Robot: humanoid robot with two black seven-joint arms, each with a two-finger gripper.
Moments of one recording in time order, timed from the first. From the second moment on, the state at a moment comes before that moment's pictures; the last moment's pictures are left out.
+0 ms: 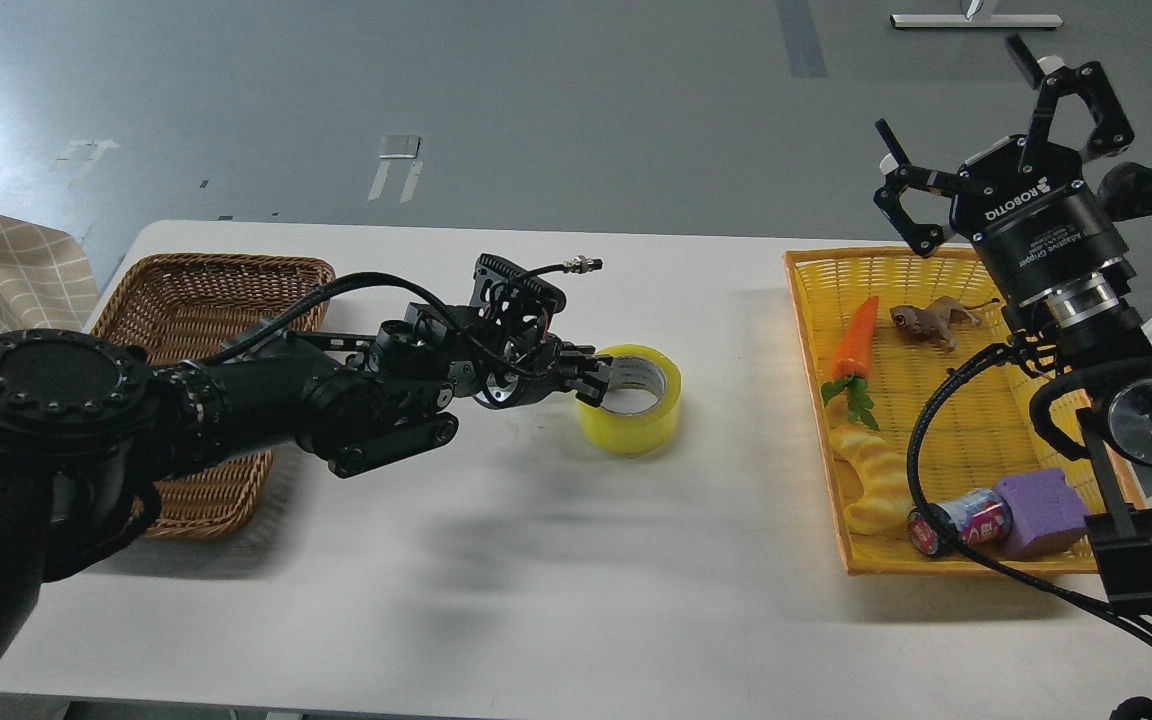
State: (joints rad) left arm -1.13 0.08 0.24 -0.75 1.35 -0.13 -0.08; right arm 0.43 -0.16 1.50 1.23 -0.15 0.49 -0.20
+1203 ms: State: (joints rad) left arm -1.31 0.62 0.23 -0.94 1.34 -0.13 -0.21; right arm 0.43 -0.16 1.49 1.23 -0.15 0.49 -0.21
